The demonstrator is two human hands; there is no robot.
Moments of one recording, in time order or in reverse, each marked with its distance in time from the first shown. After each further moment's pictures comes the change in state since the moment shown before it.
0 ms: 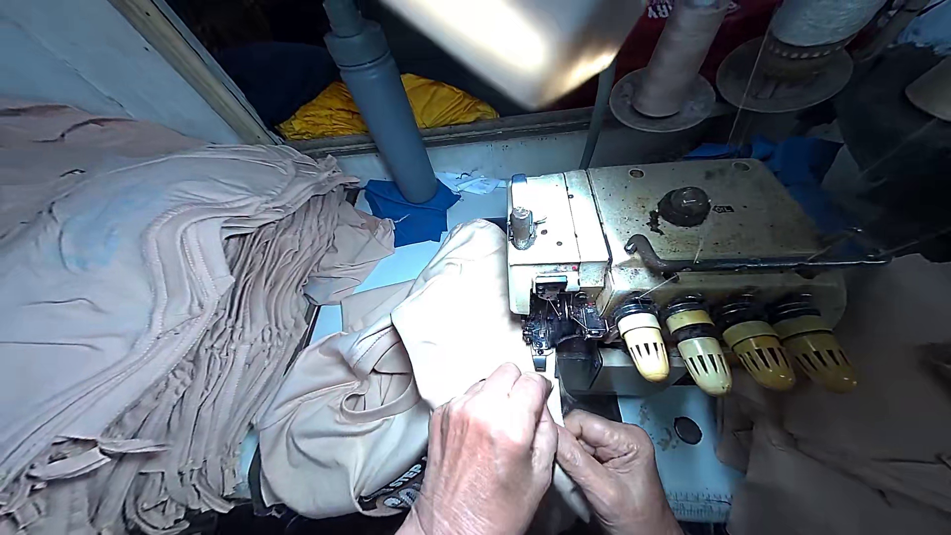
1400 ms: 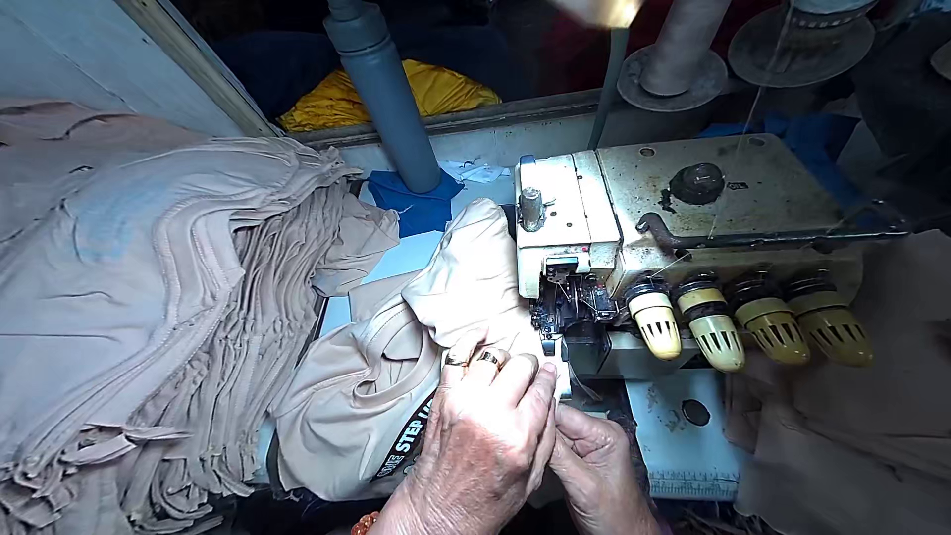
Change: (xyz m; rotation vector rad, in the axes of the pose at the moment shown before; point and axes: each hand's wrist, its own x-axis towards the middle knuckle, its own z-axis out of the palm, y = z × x) left_hand -0.009 -0.022 -0.005 0.052 0.003 0.288; right_hand -0.012 0.006 0.031 0.184 0.049 0.051
